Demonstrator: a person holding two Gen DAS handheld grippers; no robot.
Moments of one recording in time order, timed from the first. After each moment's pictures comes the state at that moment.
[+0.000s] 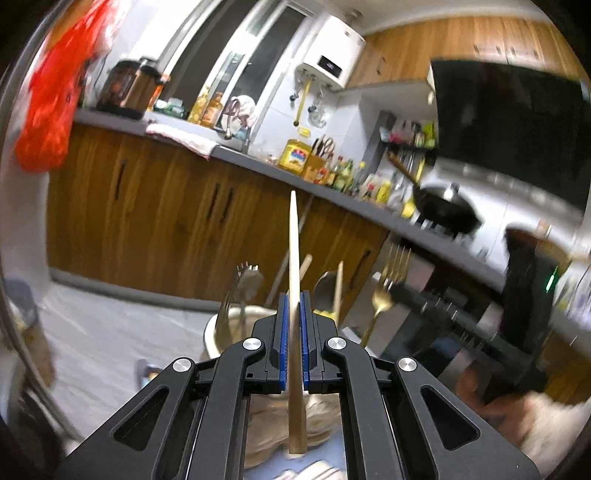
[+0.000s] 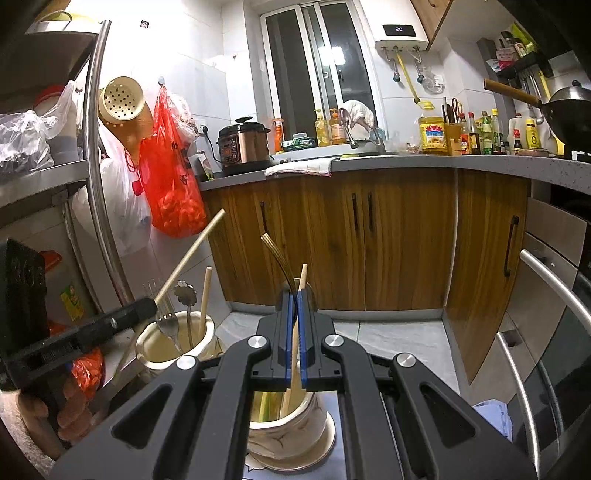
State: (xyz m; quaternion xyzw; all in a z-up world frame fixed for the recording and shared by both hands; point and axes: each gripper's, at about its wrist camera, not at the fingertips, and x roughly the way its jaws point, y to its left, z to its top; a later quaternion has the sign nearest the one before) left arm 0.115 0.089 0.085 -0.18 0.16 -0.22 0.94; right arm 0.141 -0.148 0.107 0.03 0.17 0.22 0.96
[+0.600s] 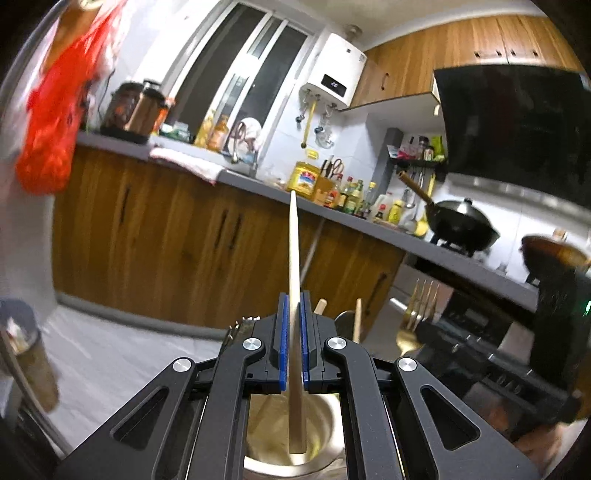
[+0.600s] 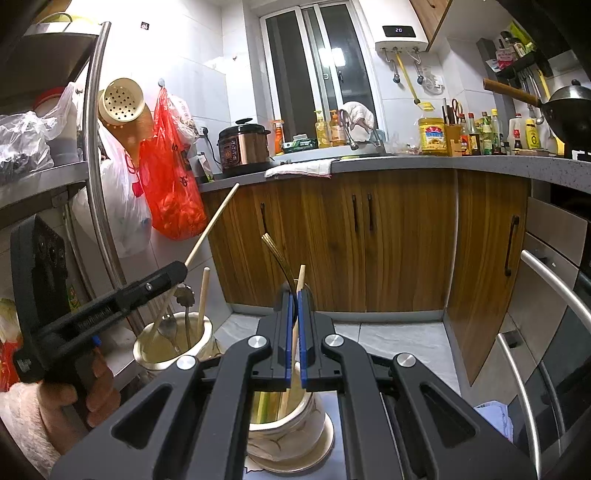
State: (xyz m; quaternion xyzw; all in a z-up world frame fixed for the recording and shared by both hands) left arm 0.143 0.059 0.085 -0.14 0.11 -0.18 0.97; right arm 0.143 -0.149 0.108 0.03 0.17 0.22 0.96
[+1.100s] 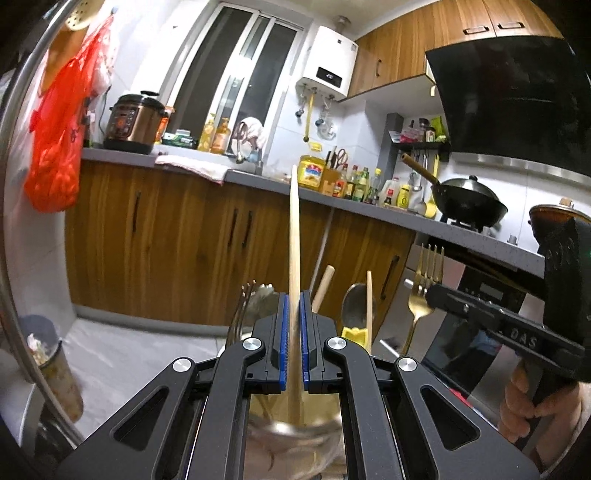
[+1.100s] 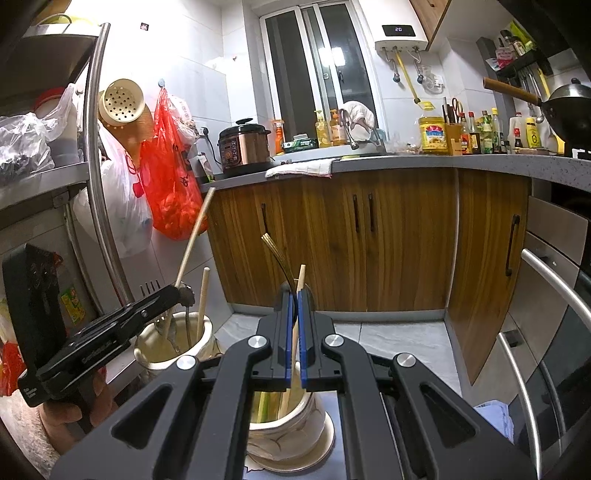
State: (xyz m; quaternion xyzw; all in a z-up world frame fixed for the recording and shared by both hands) left arm 0.128 0.061 0.075 -0.10 0.12 -0.16 0.97; right arm 0.142 -0.149 0.108 0.04 0.17 0.22 0.96
